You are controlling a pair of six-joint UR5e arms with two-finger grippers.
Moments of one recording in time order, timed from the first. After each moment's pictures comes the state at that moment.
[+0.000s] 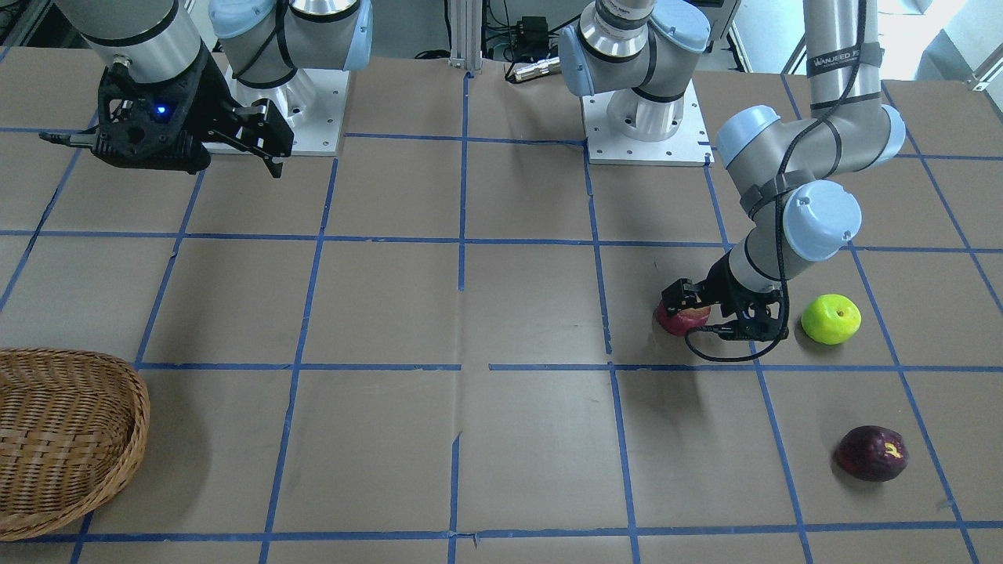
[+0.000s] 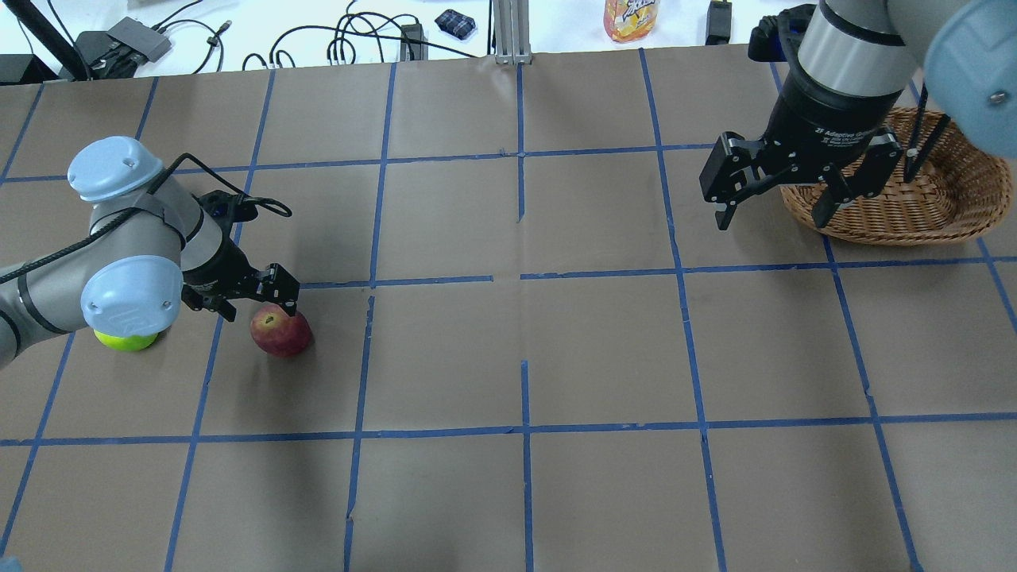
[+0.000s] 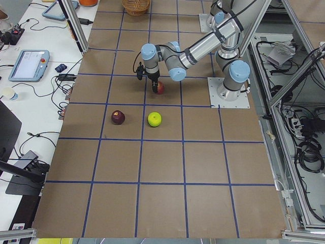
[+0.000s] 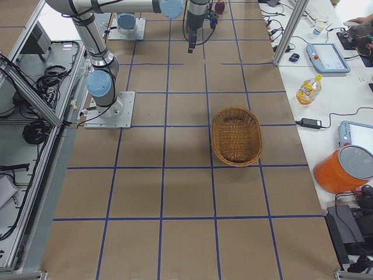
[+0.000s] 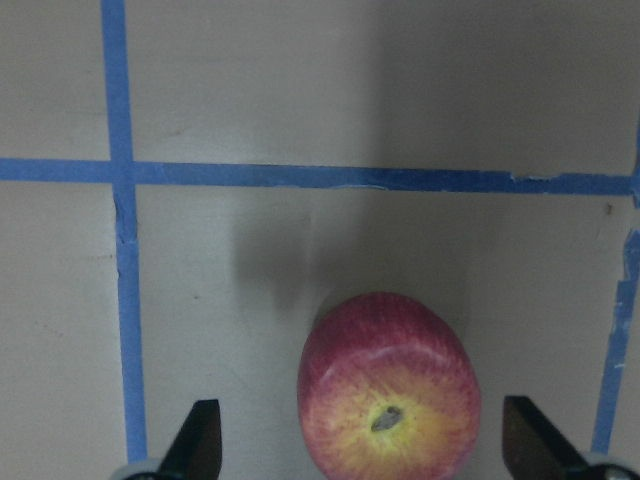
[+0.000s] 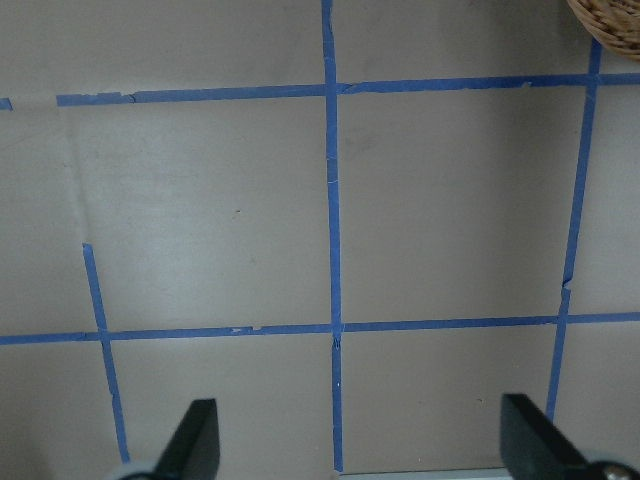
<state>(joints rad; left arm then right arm) -1.29 -1.82 -2.04 -1.00 1.55 0.27 1.56 -1.60 1.58 -1.42 -1.57 0.01</state>
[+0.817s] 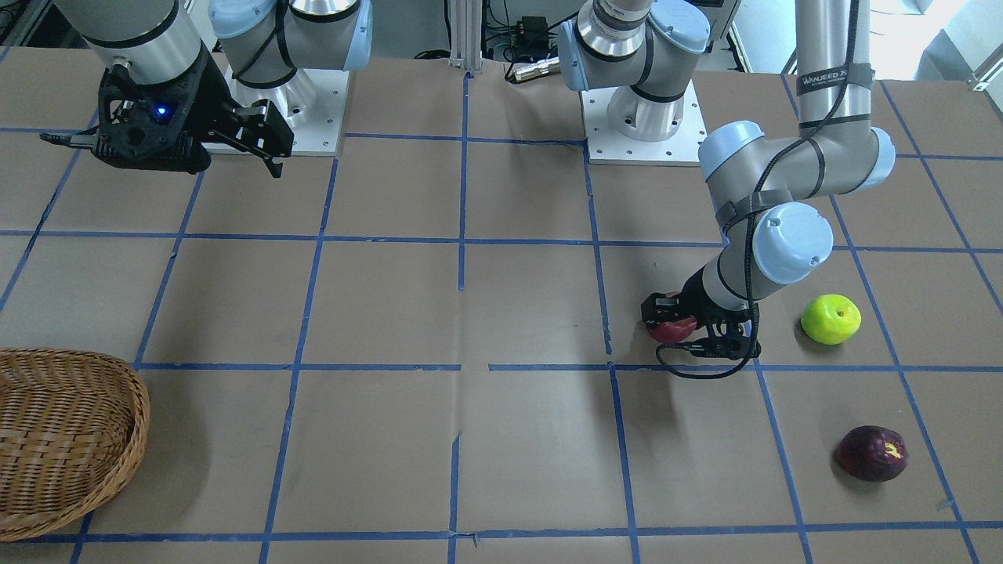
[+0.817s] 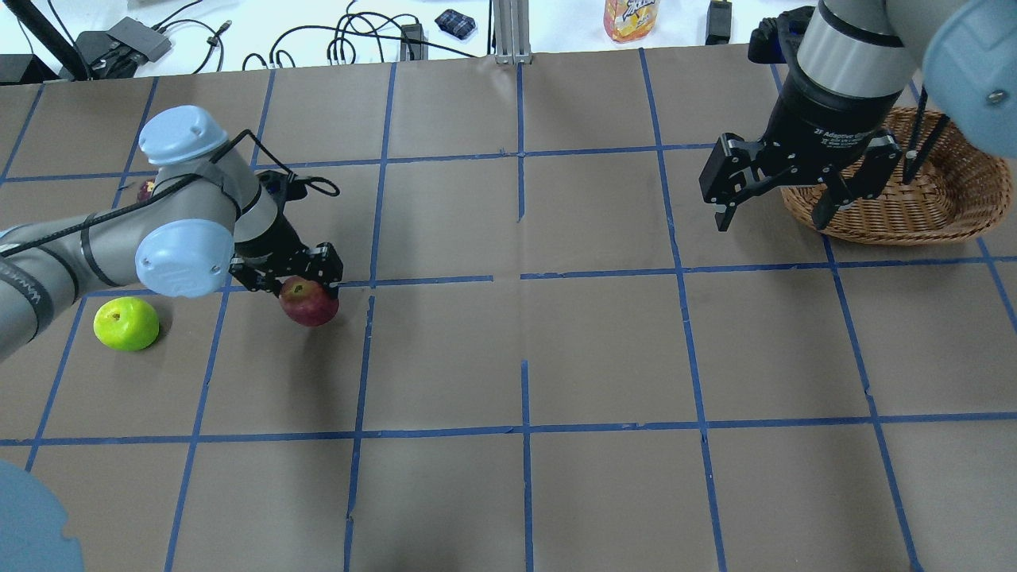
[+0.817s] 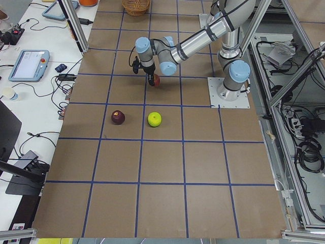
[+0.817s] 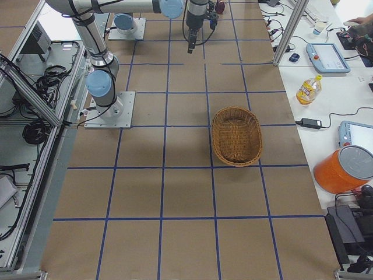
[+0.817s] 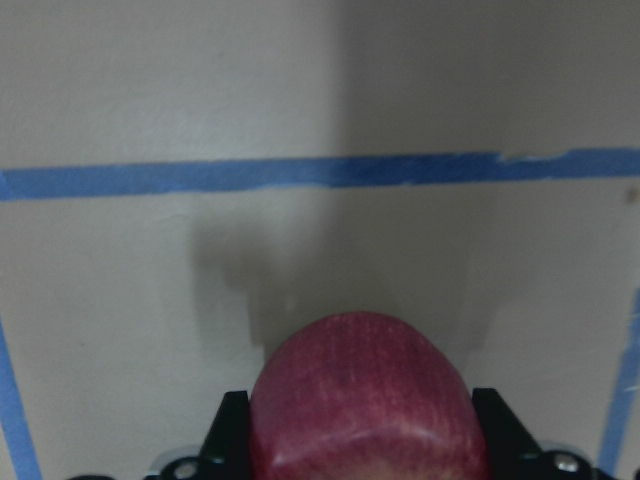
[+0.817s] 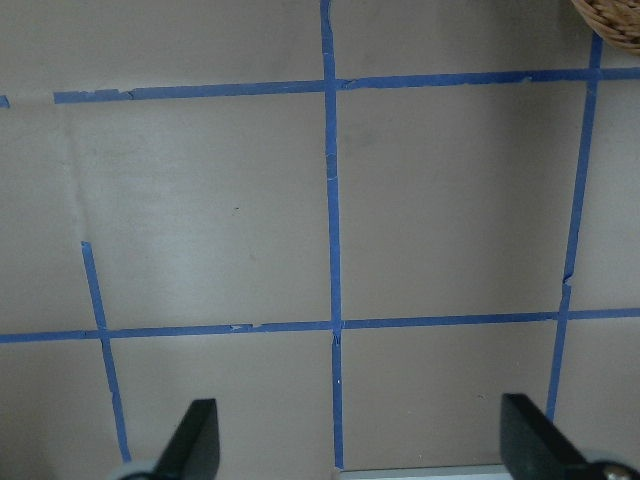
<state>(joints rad) -1.46 -1.88 -1.86 -1.12 1.50 0.01 1.56 -1.60 1.58 -1.42 -1.57 0.02</state>
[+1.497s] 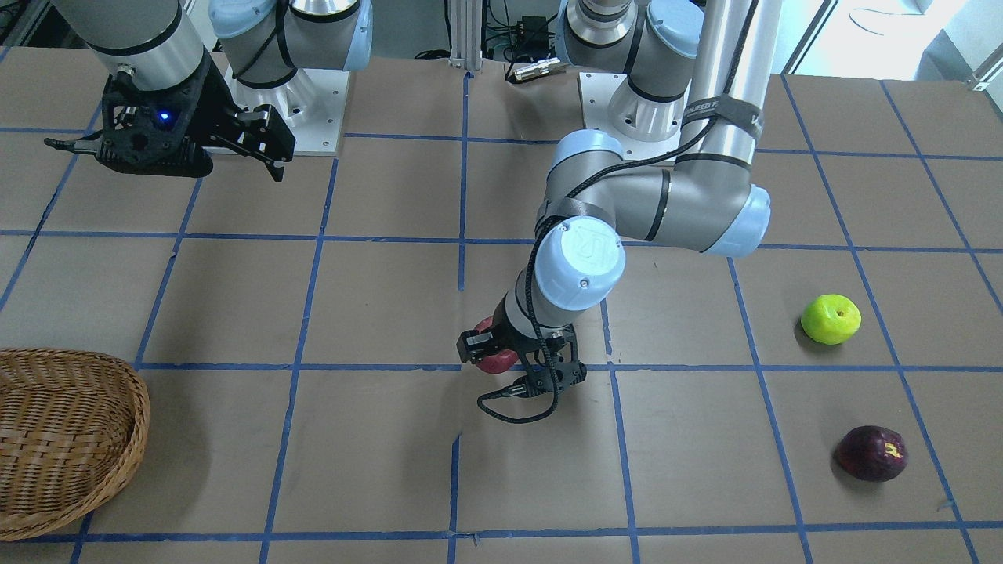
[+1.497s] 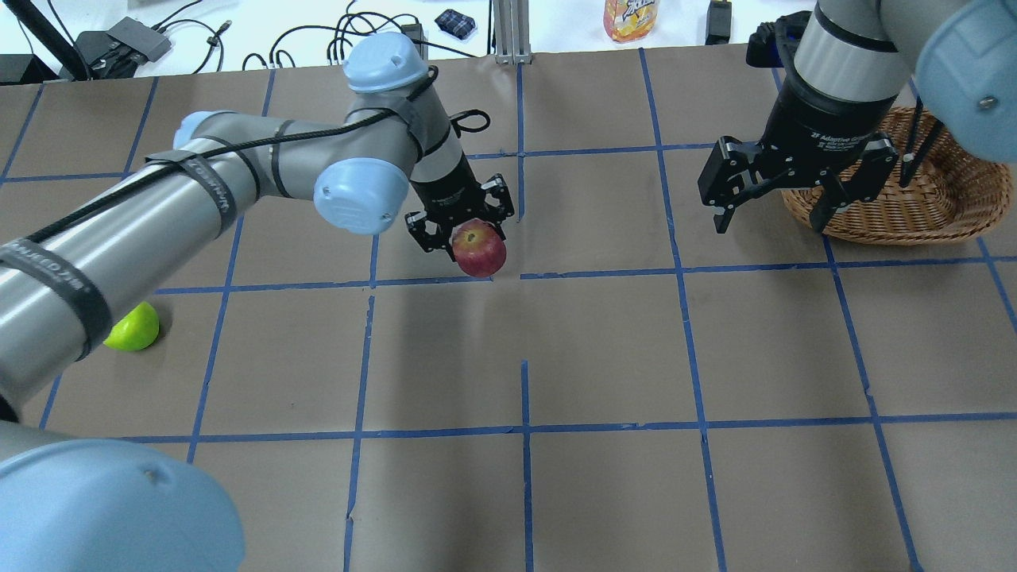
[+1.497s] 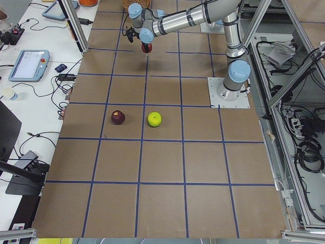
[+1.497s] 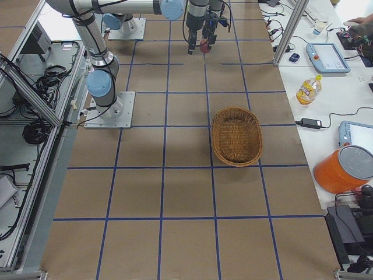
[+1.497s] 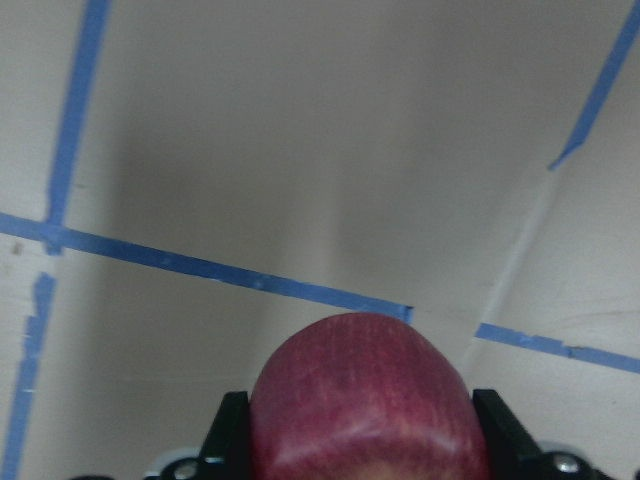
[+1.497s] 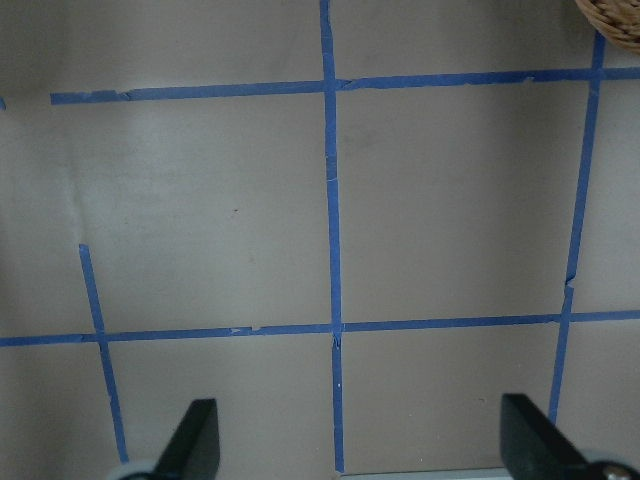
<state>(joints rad) -1.81 -2.07 -1.60 -1.09 1.35 -0.59 1.56 -1.59 1.59 -1.43 -1.57 0.02</state>
